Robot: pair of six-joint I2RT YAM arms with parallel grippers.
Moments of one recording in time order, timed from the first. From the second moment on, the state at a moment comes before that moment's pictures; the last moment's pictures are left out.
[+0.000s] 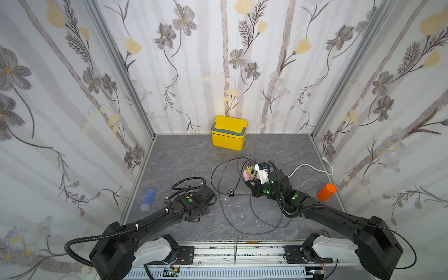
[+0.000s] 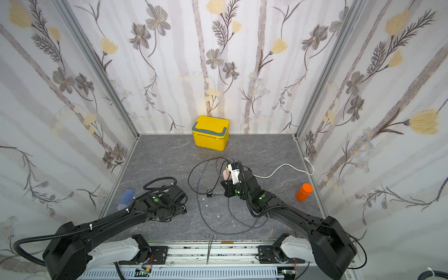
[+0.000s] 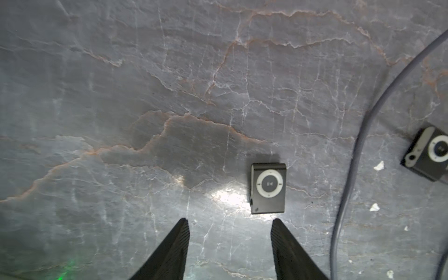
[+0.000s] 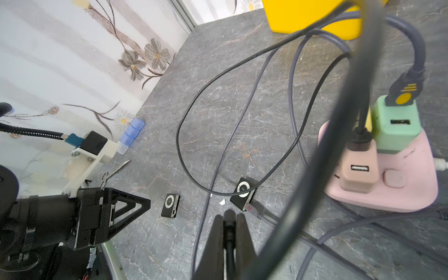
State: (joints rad) left arm -0.74 1.17 0.64 -0.78 -0.19 -1.18; right arm 0.71 1.21 0.63 0.12 -0.18 0.49
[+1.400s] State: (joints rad) left arm -0.72 1.53 0.76 -0.67 -0.08 -1.00; right arm 0.65 1.22 0.63 0.15 -0.21 0.46
